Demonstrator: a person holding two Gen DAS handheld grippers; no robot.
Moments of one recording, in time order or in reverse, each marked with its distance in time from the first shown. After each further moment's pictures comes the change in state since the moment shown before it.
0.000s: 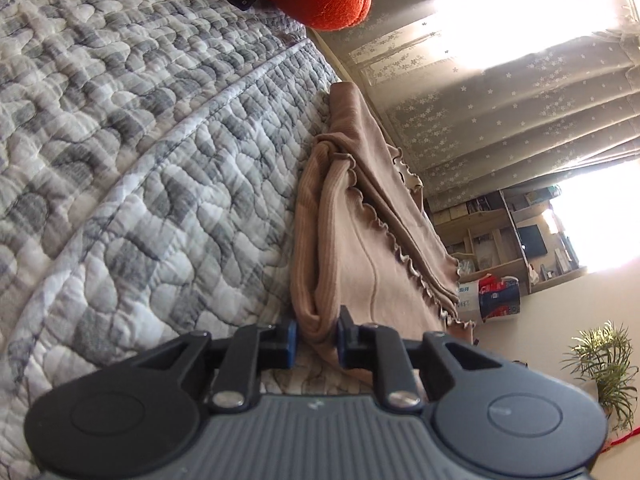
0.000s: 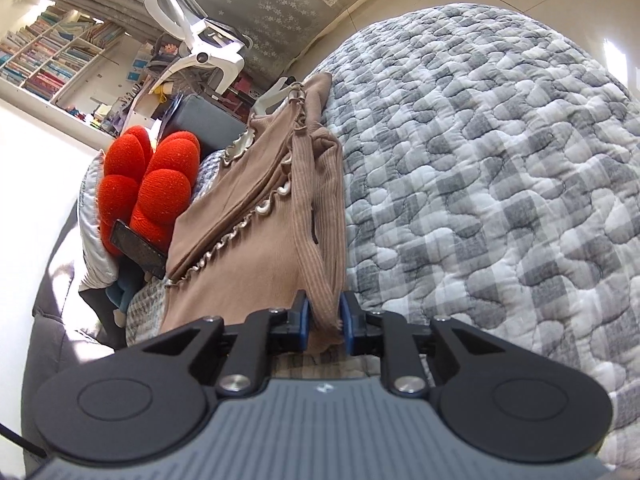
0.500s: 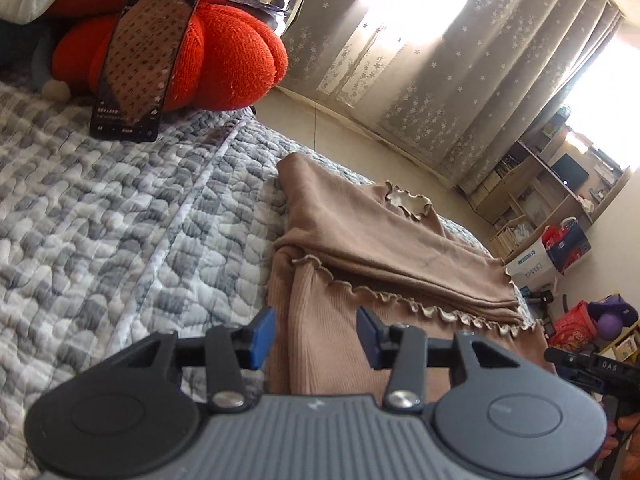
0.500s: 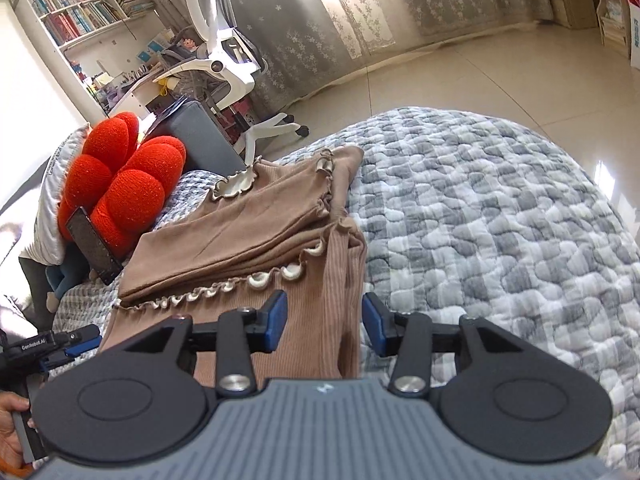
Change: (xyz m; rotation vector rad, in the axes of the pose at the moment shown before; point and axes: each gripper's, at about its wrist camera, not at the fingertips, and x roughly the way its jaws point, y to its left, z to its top) left arm 0.039 -0.069 0.051 0.444 -0.136 0.221; right arm 0.047 0.051 0.028 -0.296 -0.164 -0.164
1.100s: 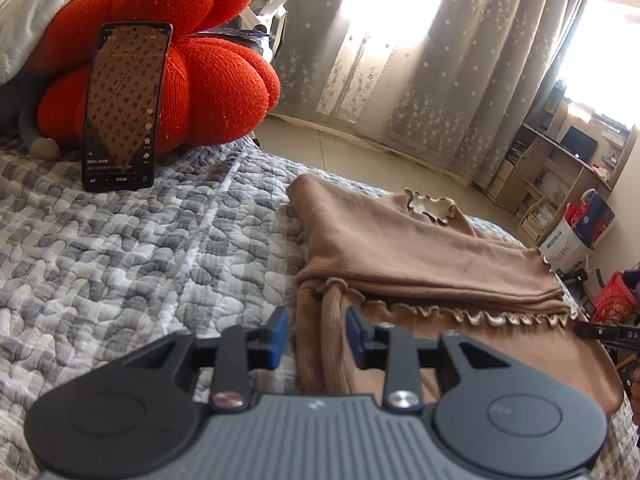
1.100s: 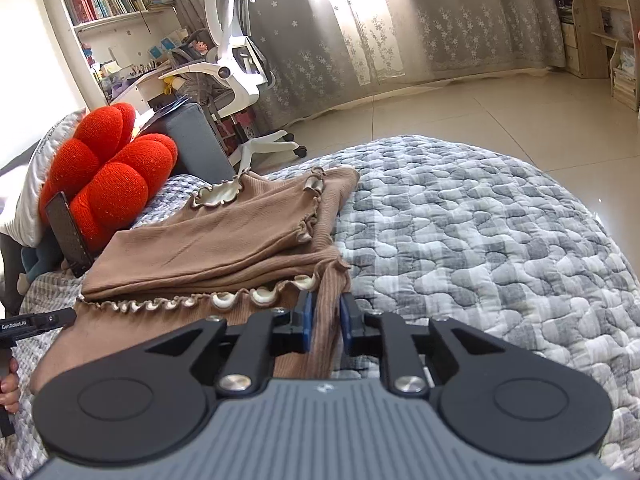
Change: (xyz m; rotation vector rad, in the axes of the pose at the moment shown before) left arm 0.010 0.011 0.004 0.100 -0.092 0.053; right arm 0.023 -0.014 0.003 -0.093 -0.071 -0.015
